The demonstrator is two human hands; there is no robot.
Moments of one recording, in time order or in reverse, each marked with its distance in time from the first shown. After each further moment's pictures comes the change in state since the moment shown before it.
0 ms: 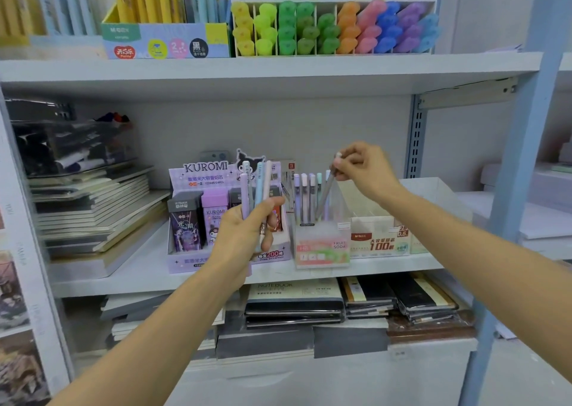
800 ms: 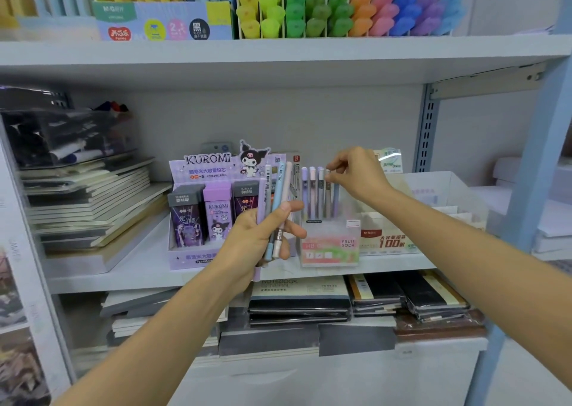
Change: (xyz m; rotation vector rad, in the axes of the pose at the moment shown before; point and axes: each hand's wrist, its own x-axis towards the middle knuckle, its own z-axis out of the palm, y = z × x) left_hand 0.004 -0.014 -0.008 0.069 -0.254 -0.046; right_hand 0.018 0.022 0.029 -0.510 -0.021 -0.119
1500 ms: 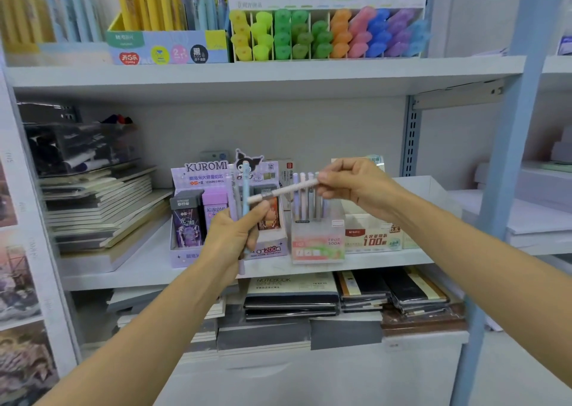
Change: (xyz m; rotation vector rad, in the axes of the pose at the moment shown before) left_hand -0.010 0.009 -0.005 -0.099 0.264 0.021; right_hand -0.050 -0.018 -0.053 1.098 -0.405 0.163
